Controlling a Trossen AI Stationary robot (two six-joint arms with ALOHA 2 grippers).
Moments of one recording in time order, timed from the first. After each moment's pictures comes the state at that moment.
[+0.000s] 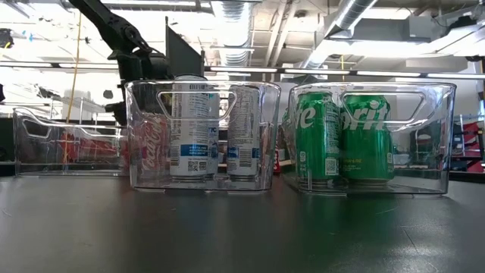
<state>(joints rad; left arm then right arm) 0.95 1.50 1.08 -0.77 -0.17 -0.12 0.35 1.20 1.17 -0.36 0.65 -0.22</state>
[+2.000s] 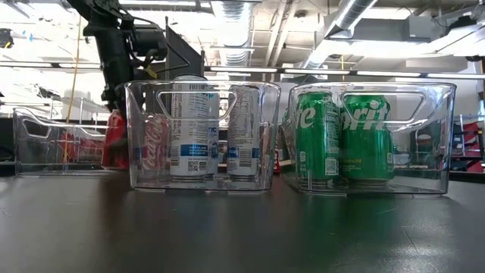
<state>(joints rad) 0.57 1.23 0.88 -0.83 -0.20 -0.08 0.35 1.20 1.17 -0.34 0.65 -0.21</state>
